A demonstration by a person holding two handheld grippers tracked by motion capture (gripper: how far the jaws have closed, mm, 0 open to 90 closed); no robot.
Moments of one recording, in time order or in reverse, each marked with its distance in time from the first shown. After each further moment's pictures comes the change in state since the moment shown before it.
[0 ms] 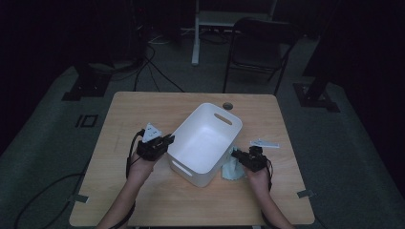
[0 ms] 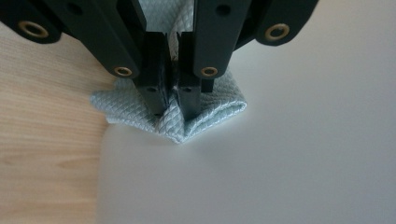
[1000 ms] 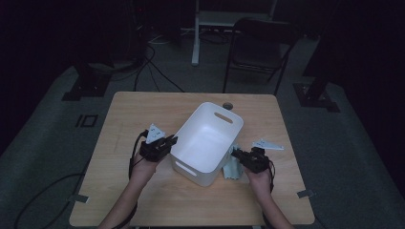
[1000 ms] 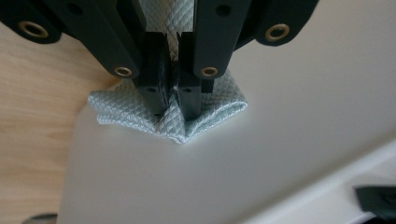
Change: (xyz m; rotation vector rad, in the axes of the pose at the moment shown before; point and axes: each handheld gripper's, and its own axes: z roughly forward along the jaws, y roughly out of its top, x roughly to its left) left arm -0.008 0.002 0.003 0.004 -0.011 0.011; right arm 0.015 0.005 -0.019 -0.067 0.042 -0.037
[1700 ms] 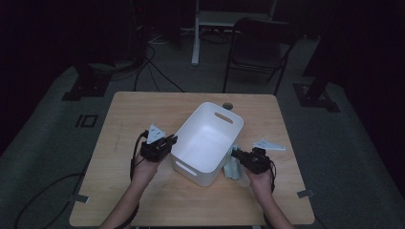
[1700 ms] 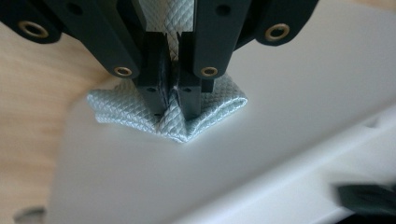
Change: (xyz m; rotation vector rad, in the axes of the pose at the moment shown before) left arm -0.003 0.000 0.001 -0.009 0.030 -0.017; right arm 0.009 0.006 -0.010 -0.014 0.030 -0.017
